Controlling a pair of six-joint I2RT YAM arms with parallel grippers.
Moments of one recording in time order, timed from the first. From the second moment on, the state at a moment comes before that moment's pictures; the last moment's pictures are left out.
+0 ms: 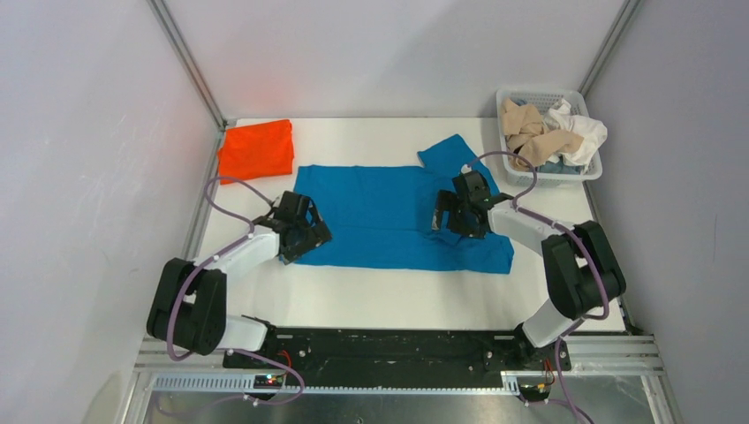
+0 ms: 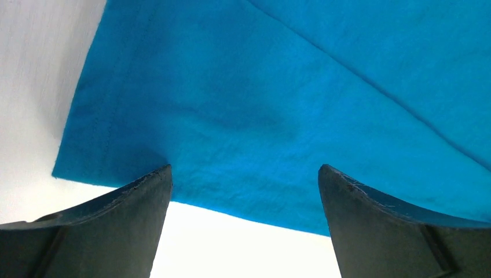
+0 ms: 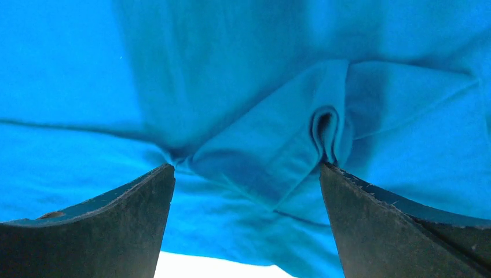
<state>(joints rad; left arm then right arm) -0.31 1.36 0.70 -0.42 -0.13 -0.78 0.42 1.58 0.94 -0.37 0.04 0.56</state>
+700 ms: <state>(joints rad) -0.28 1.39 0.70 -0.38 -0.14 -0.76 0.35 1.75 1.14 -0.08 0.15 0.92</state>
